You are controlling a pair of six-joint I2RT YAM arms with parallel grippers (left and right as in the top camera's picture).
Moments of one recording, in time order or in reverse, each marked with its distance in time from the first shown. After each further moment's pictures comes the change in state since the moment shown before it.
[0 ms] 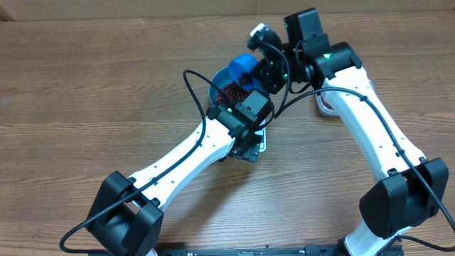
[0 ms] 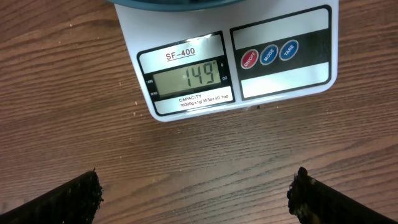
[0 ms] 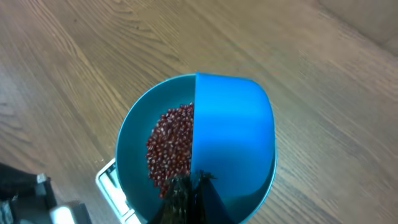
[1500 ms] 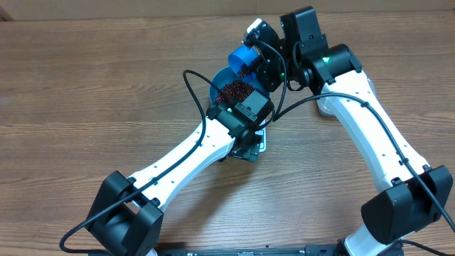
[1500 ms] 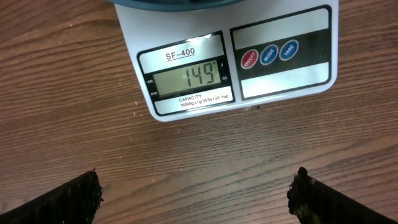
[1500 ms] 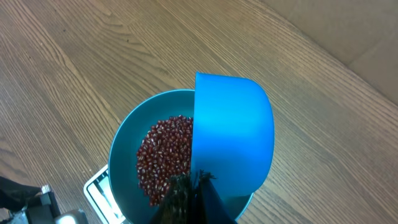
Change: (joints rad) left arm 0.000 0.000 0.000 0.000 0.000 0.000; right arm 0.024 -0.033 0.008 0.026 0.064 0.002
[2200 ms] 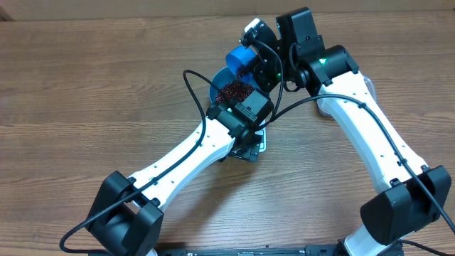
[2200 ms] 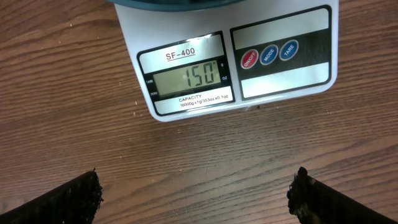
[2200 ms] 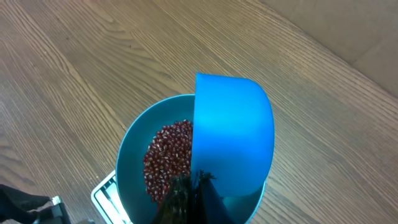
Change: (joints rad) left arm 0.000 0.000 0.000 0.000 0.000 0.000; right arm 0.017 0.000 0.000 0.013 0.011 0.053
